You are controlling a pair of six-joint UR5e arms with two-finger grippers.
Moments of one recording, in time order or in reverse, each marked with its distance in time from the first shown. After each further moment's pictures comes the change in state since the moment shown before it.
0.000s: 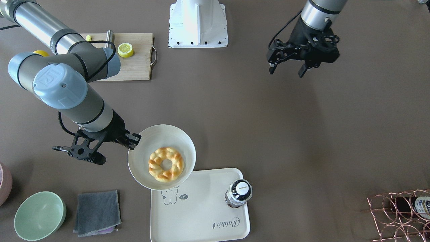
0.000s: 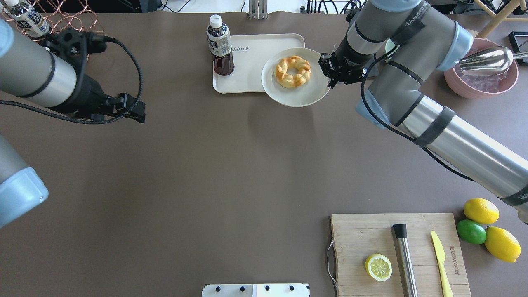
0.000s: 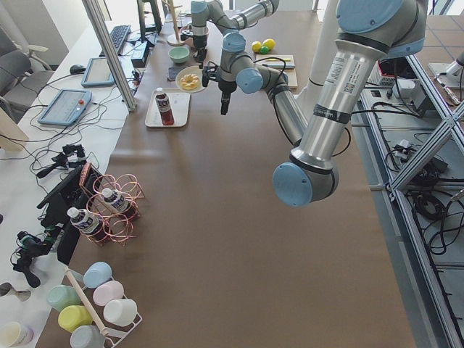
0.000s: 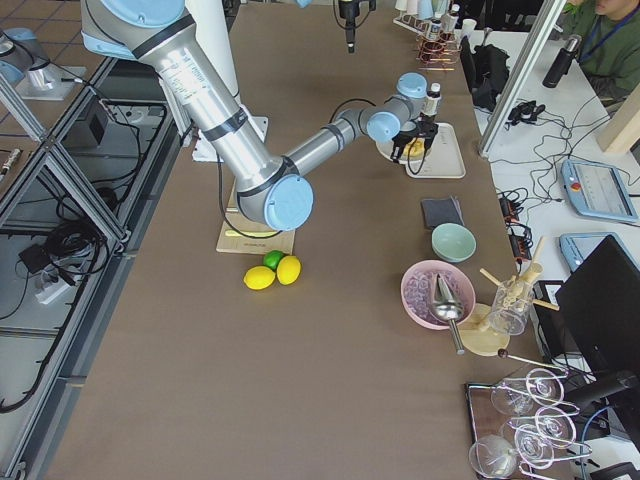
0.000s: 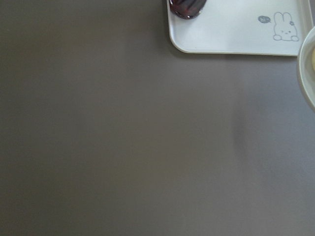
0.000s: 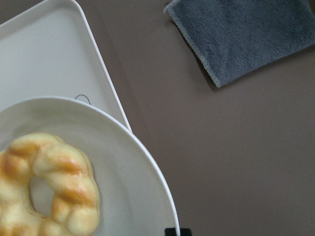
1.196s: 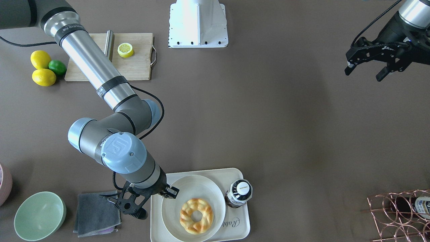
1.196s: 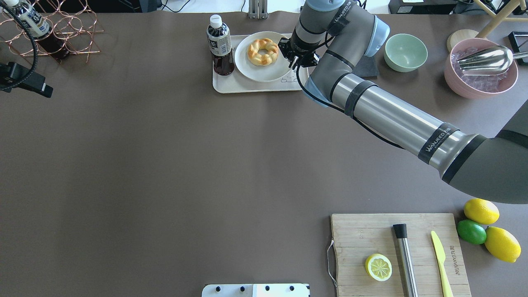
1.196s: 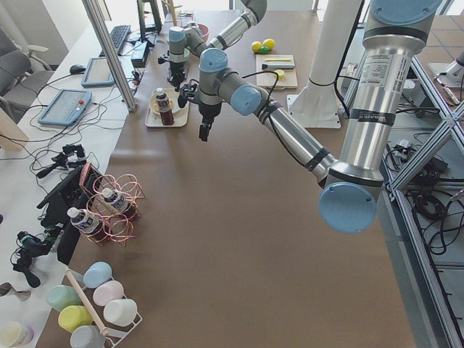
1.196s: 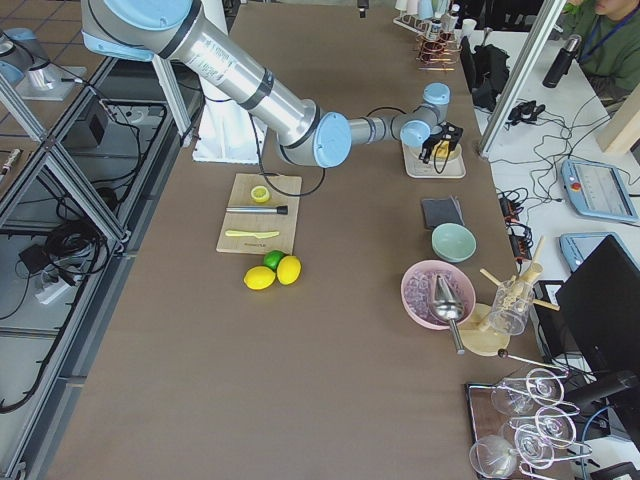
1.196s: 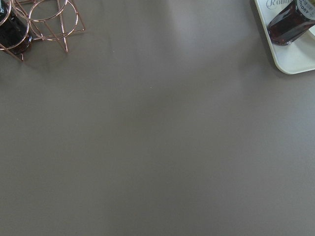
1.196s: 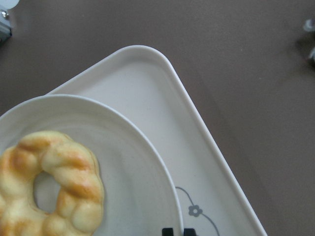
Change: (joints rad) left arm -0.331 0.186 0.010 0.000 -0.207 0.443; right arm -0.044 0.404 -0.770 0.442 -0.120 0.167
